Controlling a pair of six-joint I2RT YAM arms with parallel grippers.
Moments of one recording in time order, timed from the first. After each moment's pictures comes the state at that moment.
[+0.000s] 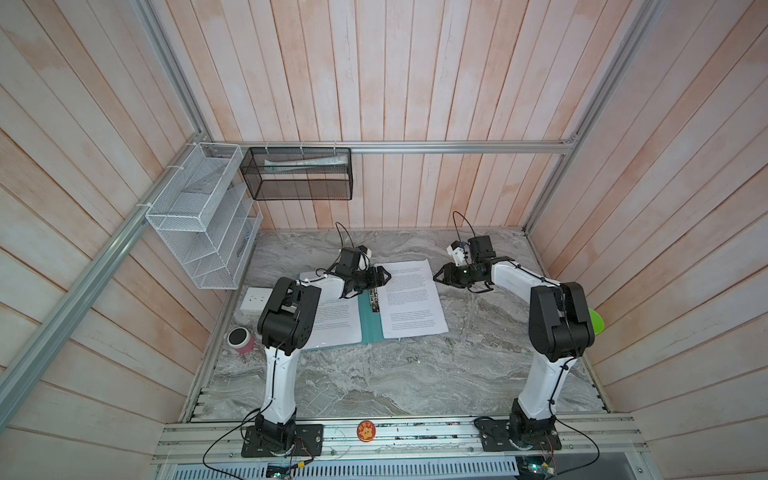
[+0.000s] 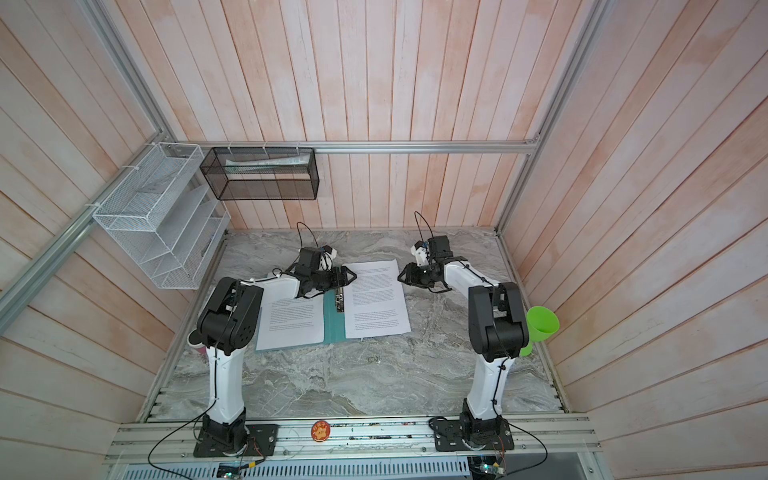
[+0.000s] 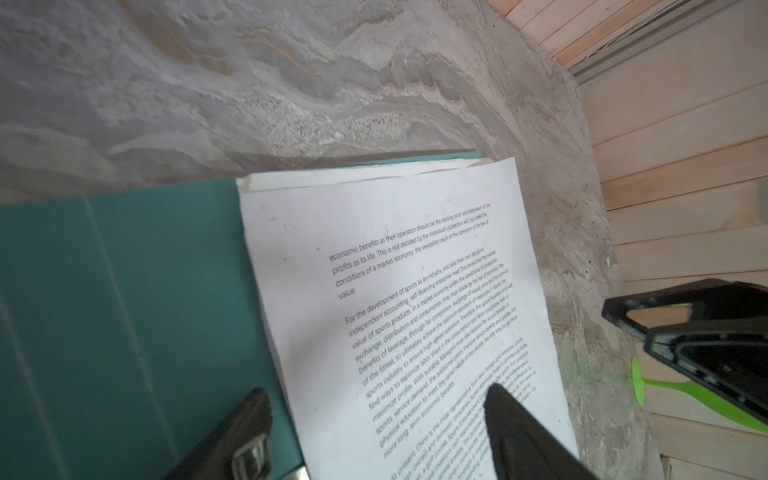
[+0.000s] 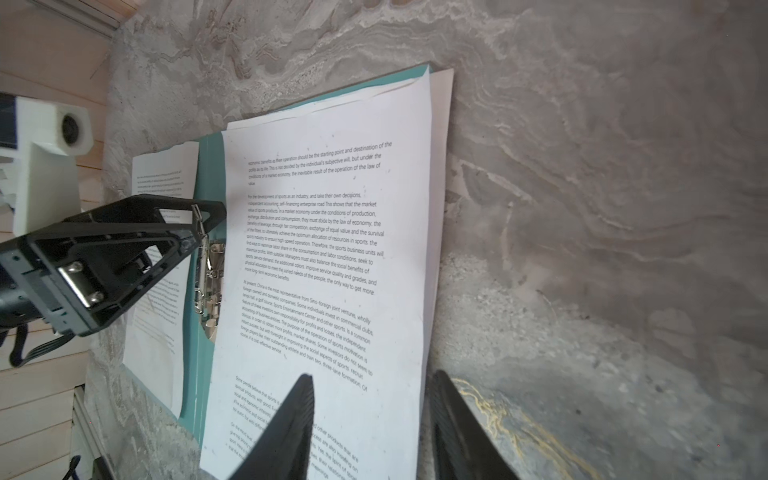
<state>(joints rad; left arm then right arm) -0.34 2.13 1.33 0.07 0.46 -0.50 0.19 1.94 1.35 -0.41 -0.51 0.26</state>
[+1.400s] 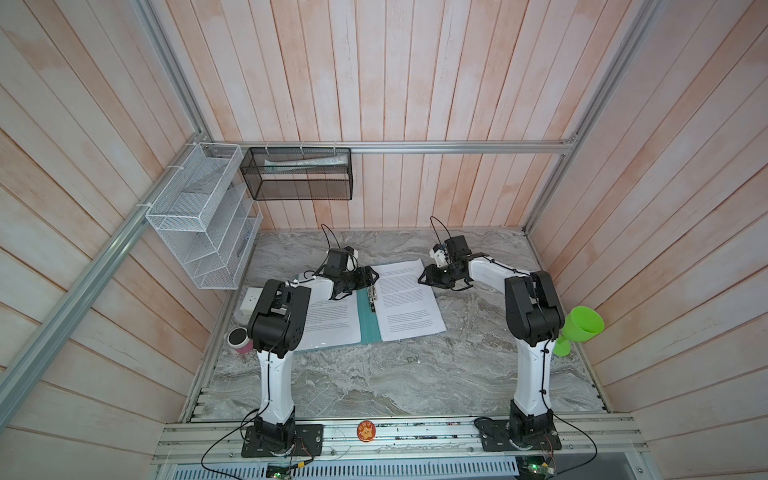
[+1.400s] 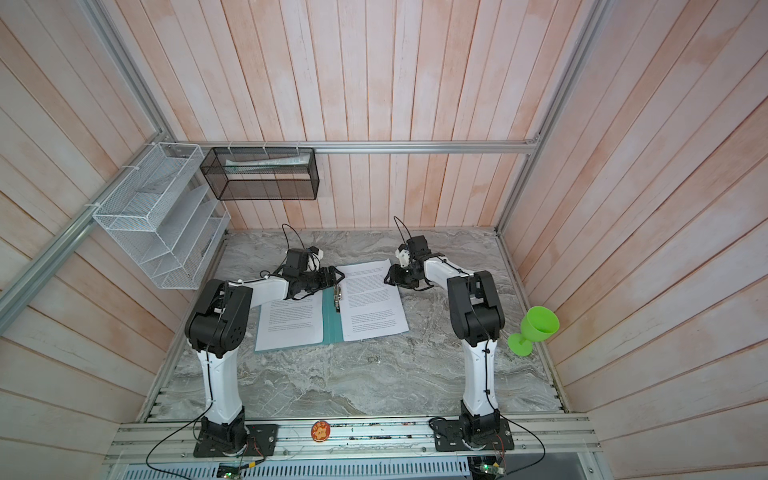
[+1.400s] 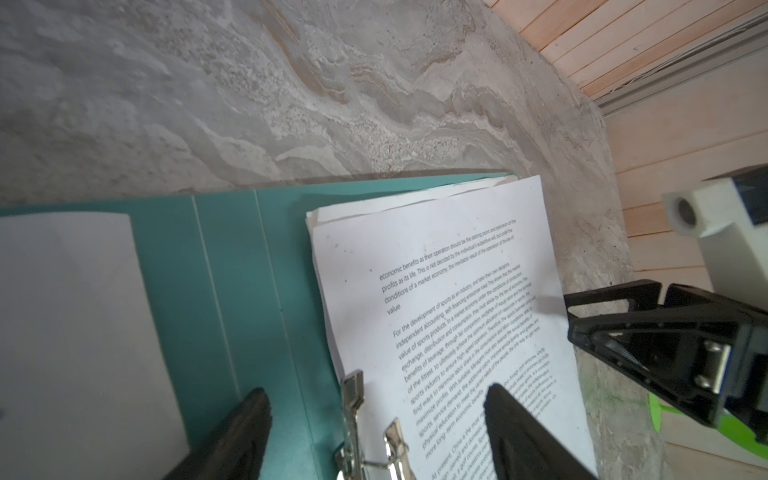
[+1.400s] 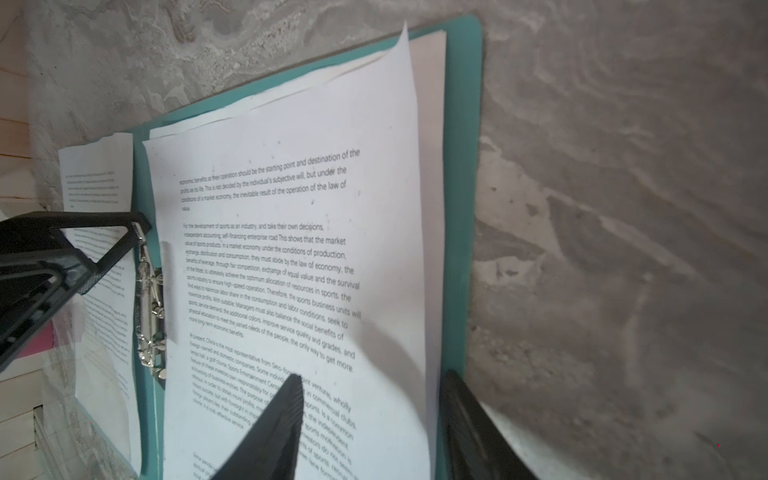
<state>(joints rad) -0.29 2.08 1.26 0.07 0.44 -0.50 0.30 2.13 1.51 -0.45 -0.44 0.32</state>
